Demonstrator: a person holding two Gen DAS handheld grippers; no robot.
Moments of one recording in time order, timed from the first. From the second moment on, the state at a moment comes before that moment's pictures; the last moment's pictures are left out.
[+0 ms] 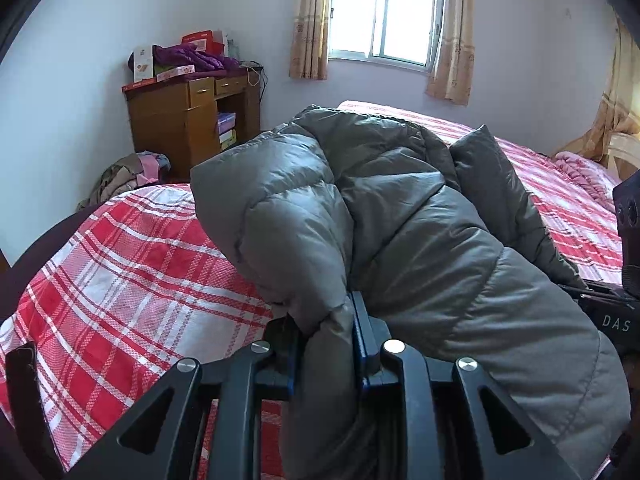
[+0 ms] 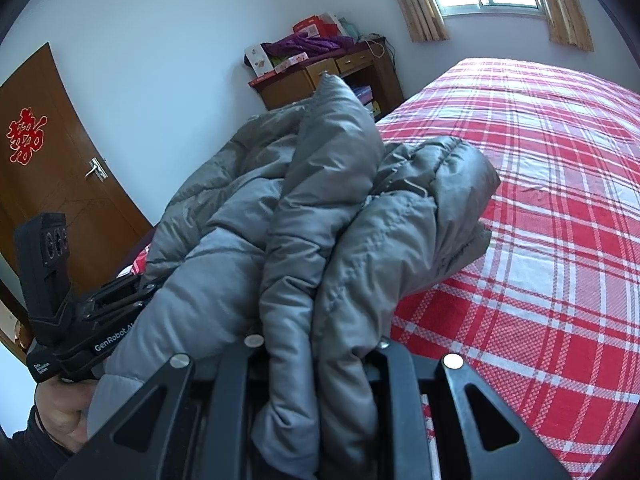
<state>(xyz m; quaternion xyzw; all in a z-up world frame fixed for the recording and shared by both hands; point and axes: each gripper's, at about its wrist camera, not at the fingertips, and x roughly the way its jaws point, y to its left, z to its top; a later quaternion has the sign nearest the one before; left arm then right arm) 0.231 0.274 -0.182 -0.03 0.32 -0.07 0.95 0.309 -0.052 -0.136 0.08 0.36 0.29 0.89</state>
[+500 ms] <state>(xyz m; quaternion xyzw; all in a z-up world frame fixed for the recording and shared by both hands) 0.233 0.284 -0.191 -0.02 0.32 -0.03 0.95 0.310 -0.060 -0.154 0.09 0.37 0.27 0.88</state>
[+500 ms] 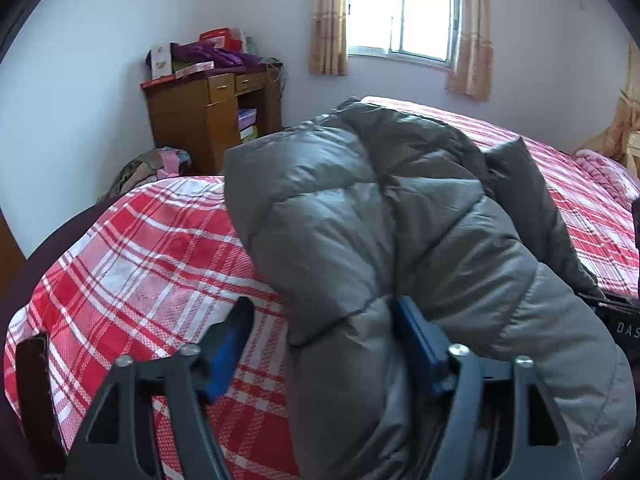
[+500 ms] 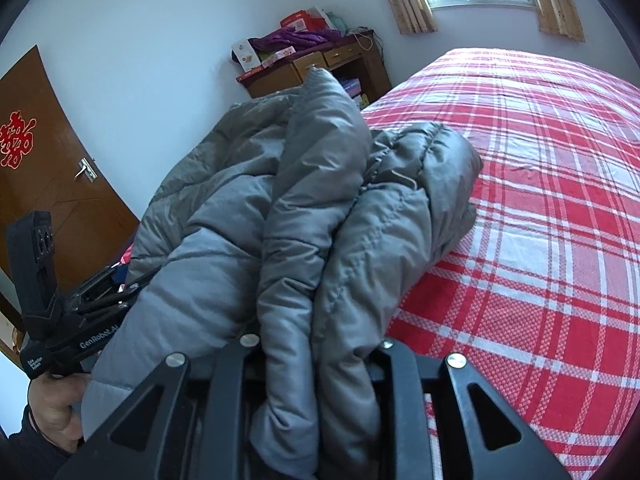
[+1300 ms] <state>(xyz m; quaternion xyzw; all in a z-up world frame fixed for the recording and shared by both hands) 0.245 0.294 -0.209 -0.05 0.36 -0.01 0.93 0.301 -0.072 -0.173 0.08 0.38 0.21 0.90</state>
